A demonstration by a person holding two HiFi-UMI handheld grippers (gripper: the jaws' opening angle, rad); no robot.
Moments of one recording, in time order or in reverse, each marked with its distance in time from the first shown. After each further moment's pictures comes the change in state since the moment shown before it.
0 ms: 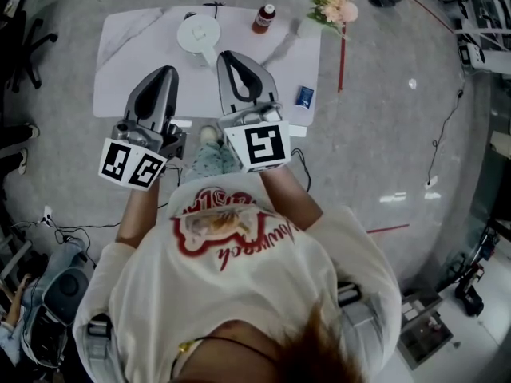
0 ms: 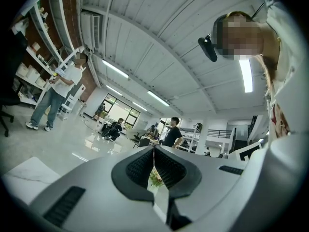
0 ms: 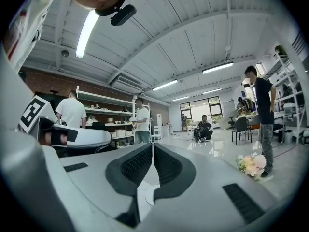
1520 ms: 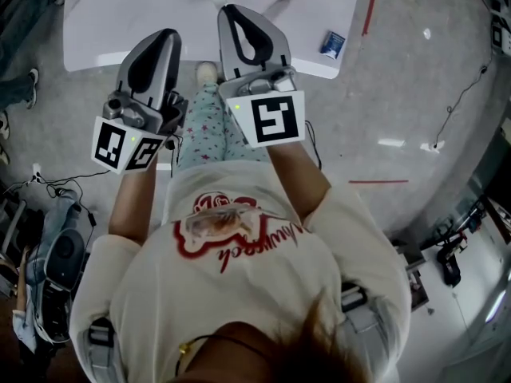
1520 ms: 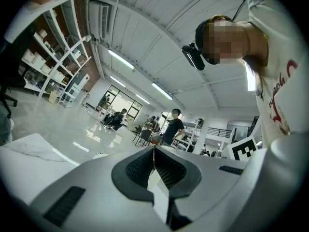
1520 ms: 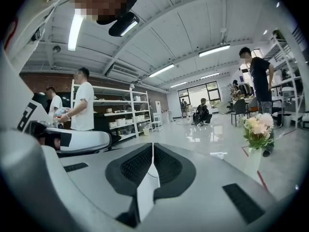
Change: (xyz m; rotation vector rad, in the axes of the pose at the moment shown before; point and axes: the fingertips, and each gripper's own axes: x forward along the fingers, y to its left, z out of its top) left arm -0.002 0.051 -0.110 -0.068 0.072 0.007; right arm 0.024 -0.006 -0.125 0.093 0.137 -0.008
